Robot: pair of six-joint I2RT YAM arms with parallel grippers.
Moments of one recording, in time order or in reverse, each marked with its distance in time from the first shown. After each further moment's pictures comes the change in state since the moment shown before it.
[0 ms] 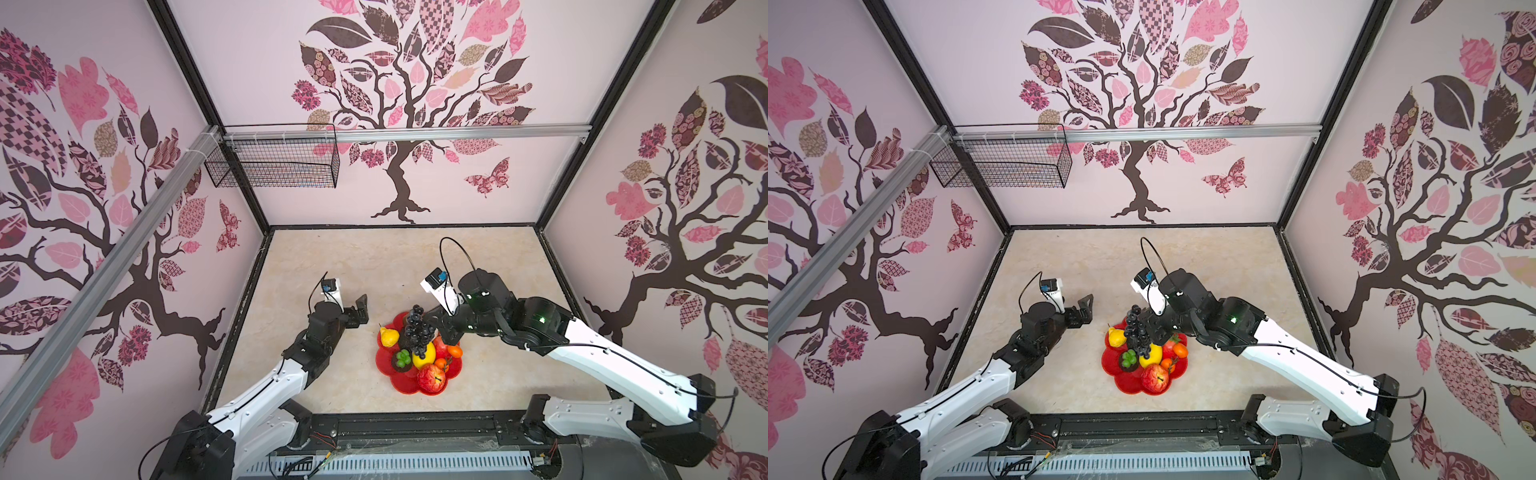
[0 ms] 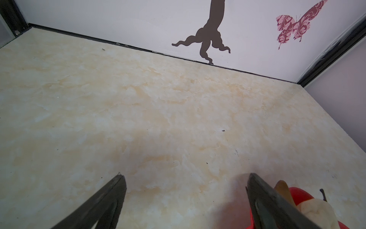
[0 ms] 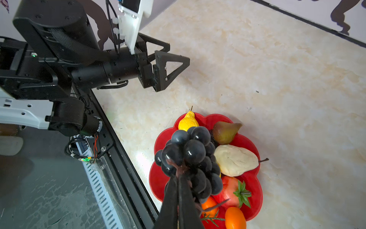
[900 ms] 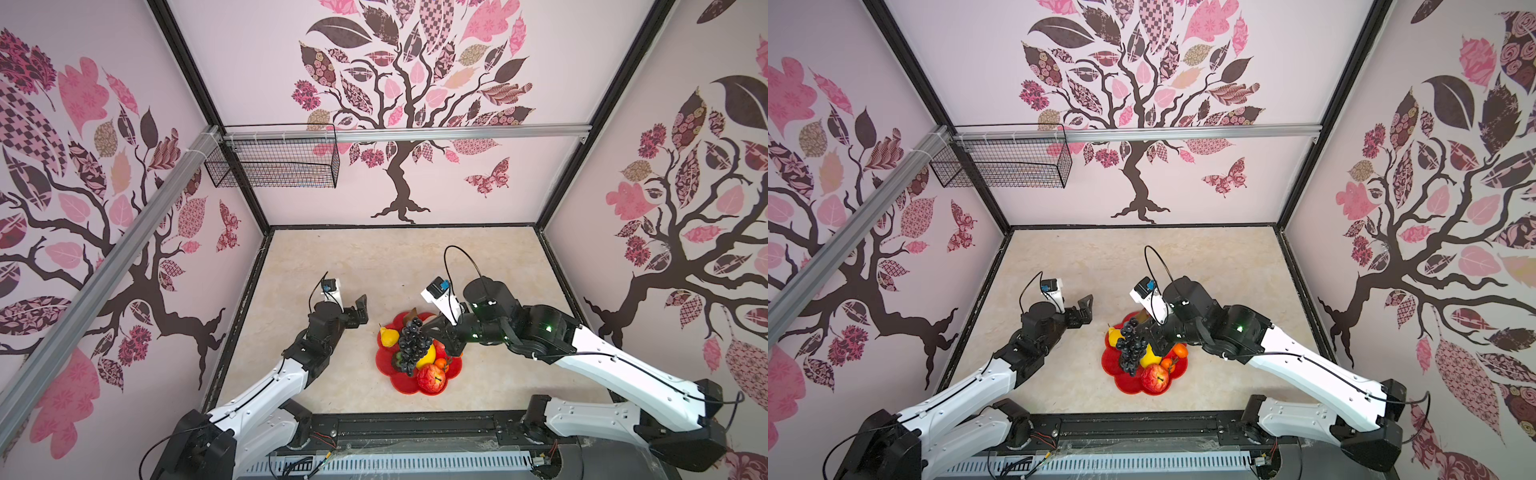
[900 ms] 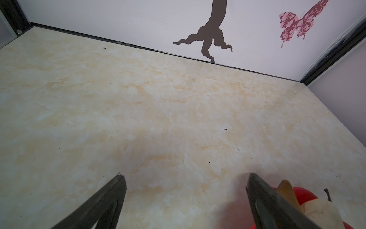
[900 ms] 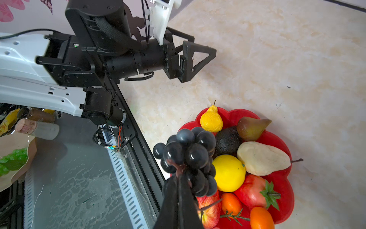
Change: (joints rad) left arm 0.005 0.006 0.000 -0.004 0.000 0.005; right arm 0.046 -0.052 -0.059 0.031 -0.093 0.041
